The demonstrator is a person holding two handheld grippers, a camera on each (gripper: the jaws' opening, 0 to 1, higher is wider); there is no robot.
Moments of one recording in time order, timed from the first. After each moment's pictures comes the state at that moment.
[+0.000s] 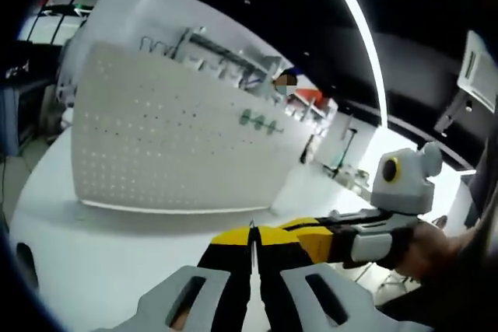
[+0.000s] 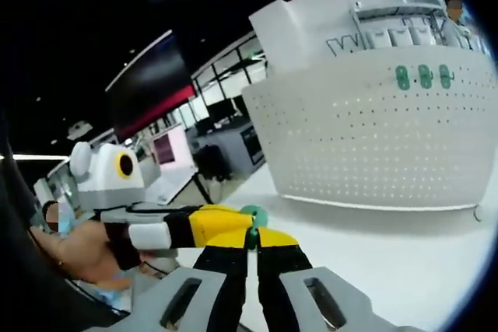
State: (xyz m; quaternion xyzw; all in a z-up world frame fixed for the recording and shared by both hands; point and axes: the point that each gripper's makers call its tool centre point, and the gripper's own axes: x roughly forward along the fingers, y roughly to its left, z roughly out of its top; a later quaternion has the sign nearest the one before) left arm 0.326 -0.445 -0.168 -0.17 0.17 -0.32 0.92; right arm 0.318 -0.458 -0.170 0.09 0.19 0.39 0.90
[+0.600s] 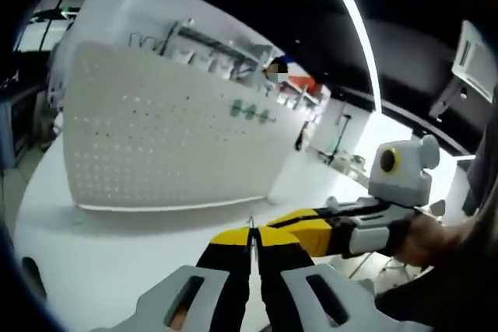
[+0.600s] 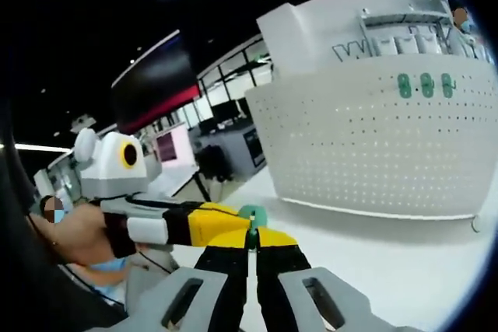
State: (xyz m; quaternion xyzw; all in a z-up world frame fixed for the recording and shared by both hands) left arm 0.321 -0.453 -0.174 -0.13 0.19 -0.34 0.91; right arm 0.316 -0.463 -0.173 0.07 0.19 0.39 0.90
